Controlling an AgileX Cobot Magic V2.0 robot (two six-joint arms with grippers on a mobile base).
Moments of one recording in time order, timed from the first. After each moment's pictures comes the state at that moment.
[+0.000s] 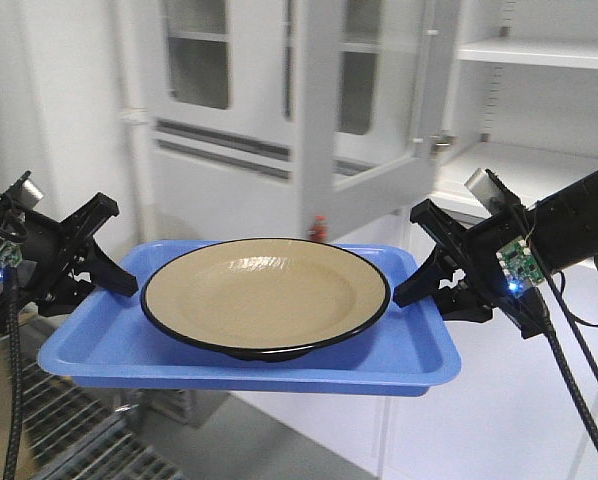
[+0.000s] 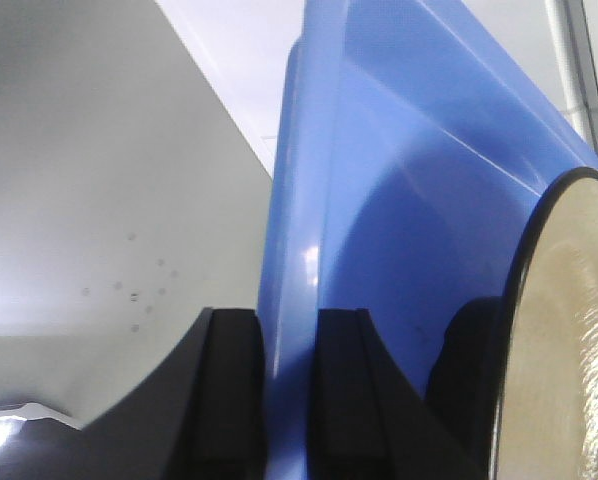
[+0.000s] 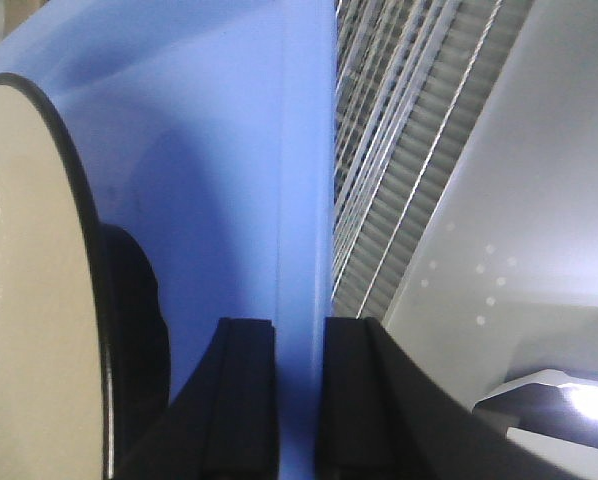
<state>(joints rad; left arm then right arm) -0.01 1.78 -1.77 -0.74 1.21 -0.17 0.07 1.82 -1.79 0.75 1.24 0.15</state>
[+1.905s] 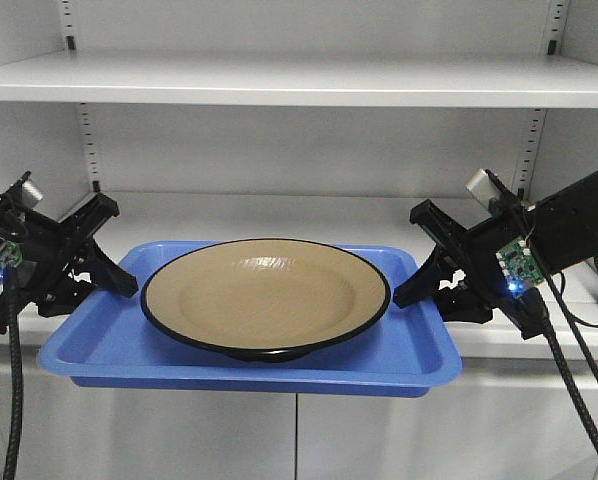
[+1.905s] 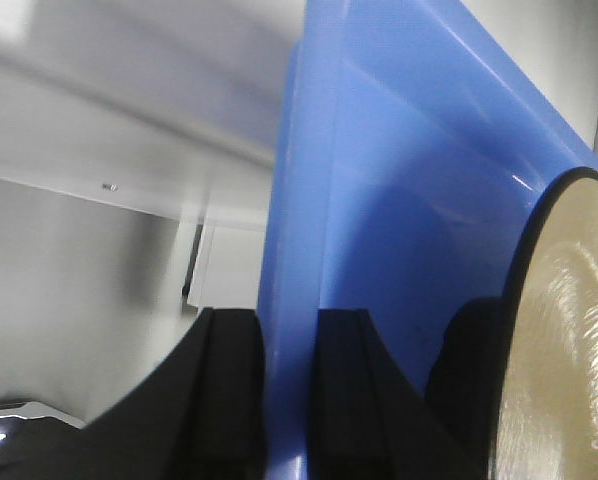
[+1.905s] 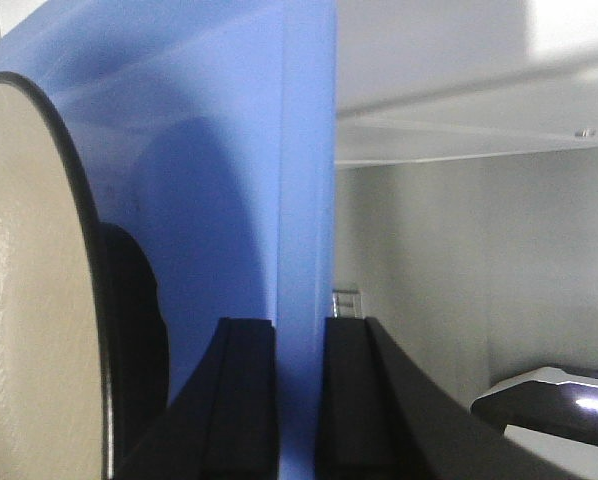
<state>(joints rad) -0.01 1.78 -1.77 -0.74 1.21 -0.17 0.07 1.82 -1.79 0.75 1.24 0.15</state>
